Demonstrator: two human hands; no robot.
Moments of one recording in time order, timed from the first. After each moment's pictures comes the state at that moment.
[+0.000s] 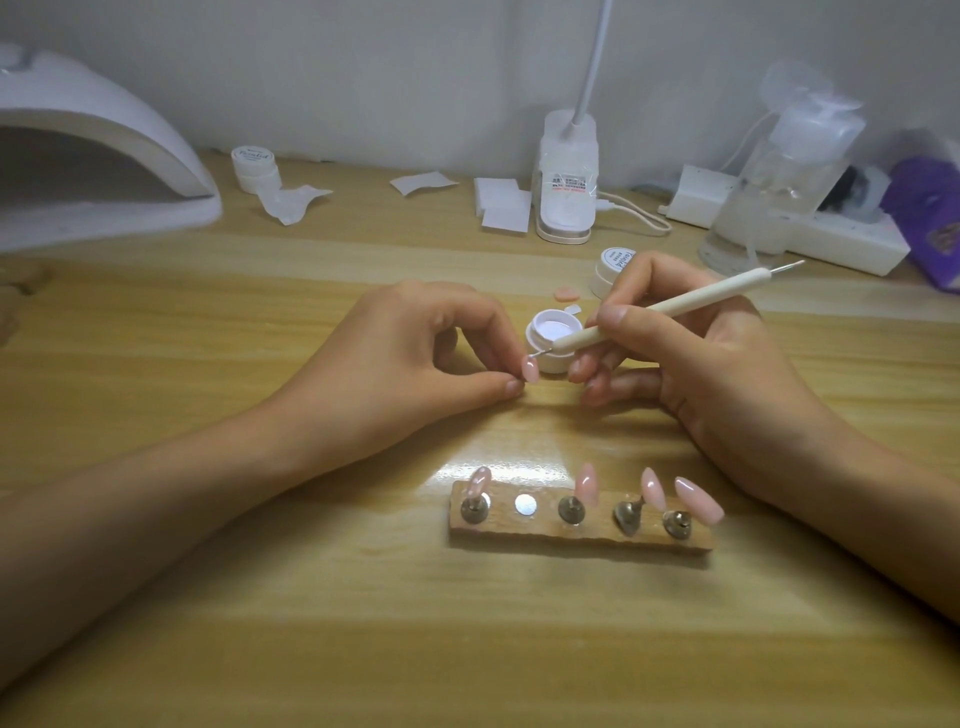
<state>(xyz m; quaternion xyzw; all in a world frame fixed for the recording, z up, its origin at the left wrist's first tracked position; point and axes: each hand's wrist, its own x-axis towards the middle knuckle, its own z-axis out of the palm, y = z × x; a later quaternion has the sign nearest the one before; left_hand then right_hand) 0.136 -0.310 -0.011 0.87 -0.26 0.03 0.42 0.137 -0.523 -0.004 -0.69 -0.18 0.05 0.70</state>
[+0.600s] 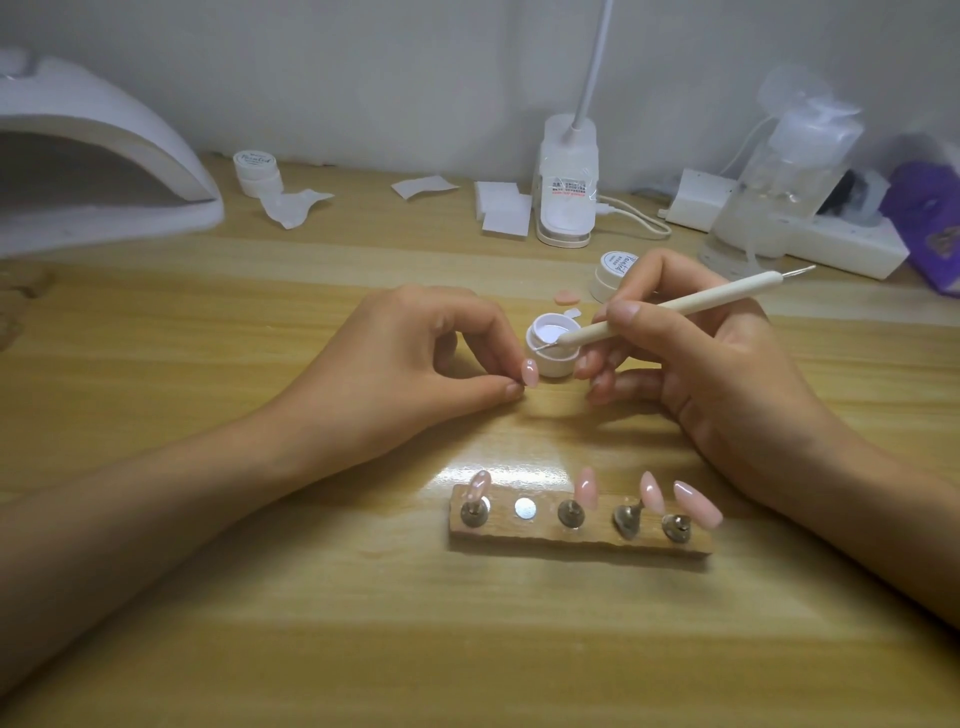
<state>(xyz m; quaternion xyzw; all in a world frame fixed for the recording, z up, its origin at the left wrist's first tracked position) 0.137 -0.310 -0.012 0.87 -0.26 0.04 0.42 0.137 -0.524 -0.005 -0.67 -0.19 0.04 0.71</state>
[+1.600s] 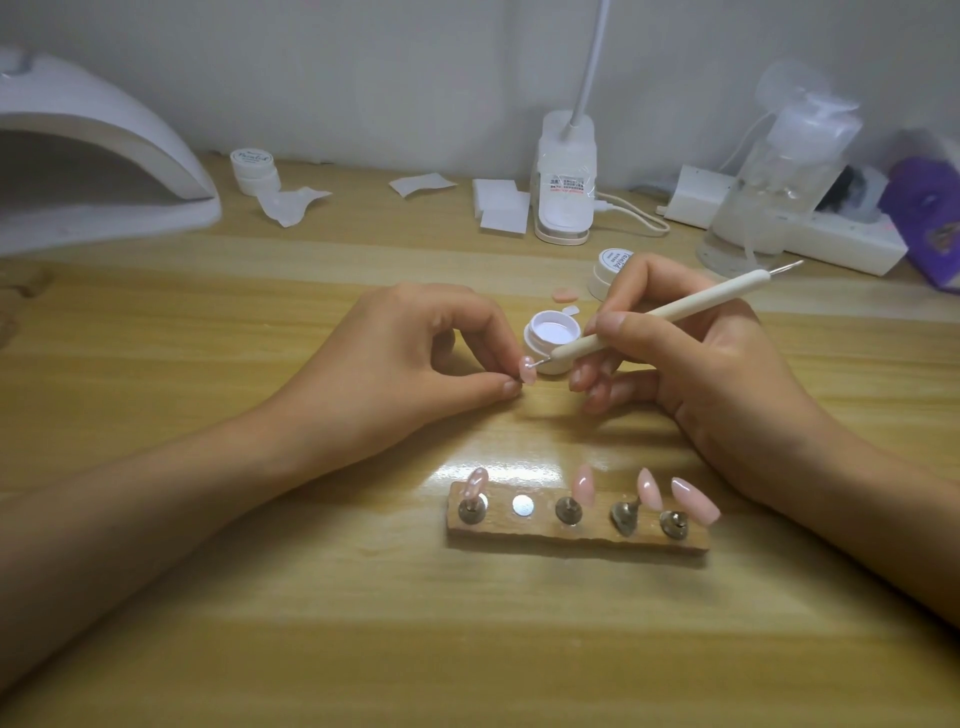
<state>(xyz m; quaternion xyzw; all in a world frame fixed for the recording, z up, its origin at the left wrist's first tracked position) 0.136 -0.311 -0.011 0.87 -0.25 0.04 0.42 0.136 -0.522 -0.003 -0.69 -0.20 0.05 0.69</state>
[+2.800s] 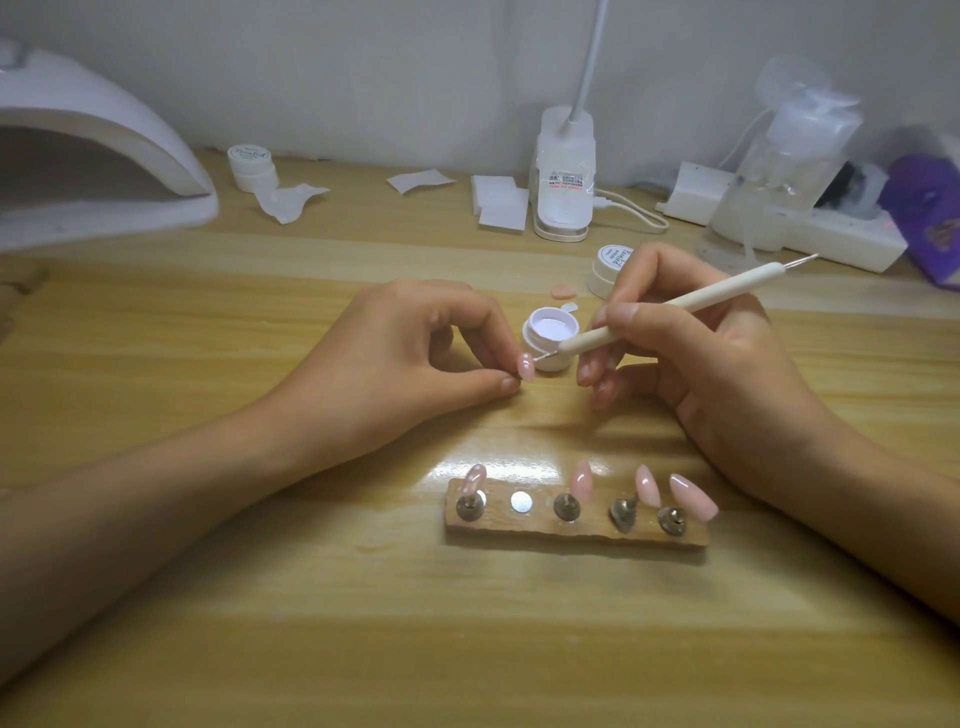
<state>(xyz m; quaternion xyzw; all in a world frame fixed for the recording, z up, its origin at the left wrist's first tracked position) 0.135 -0.311 -0.010 0.87 -0.25 0.04 0.42 0.136 -0.522 -0.002 -0.68 -0.21 0.04 0.70</state>
